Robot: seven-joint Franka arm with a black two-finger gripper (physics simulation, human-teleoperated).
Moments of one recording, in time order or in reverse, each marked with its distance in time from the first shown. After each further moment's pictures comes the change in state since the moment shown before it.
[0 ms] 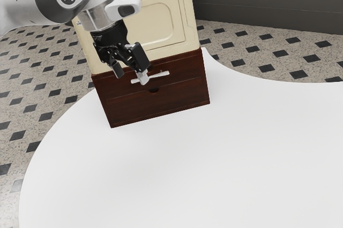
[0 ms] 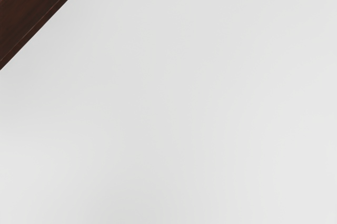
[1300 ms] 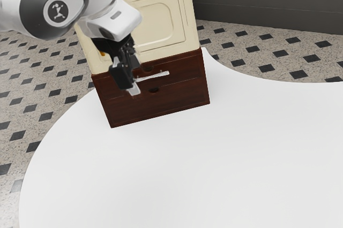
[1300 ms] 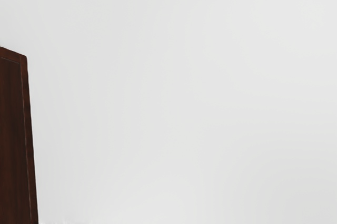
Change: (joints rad) arm 0.012 -0.188 -0.168 -0.214 0.177 0.167 0.713
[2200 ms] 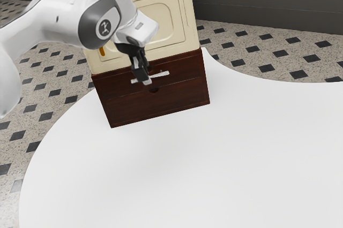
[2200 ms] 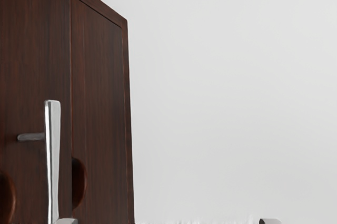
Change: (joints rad) arm 0.045 0.288 0.110 0.162 -0.008 0.177 0.050
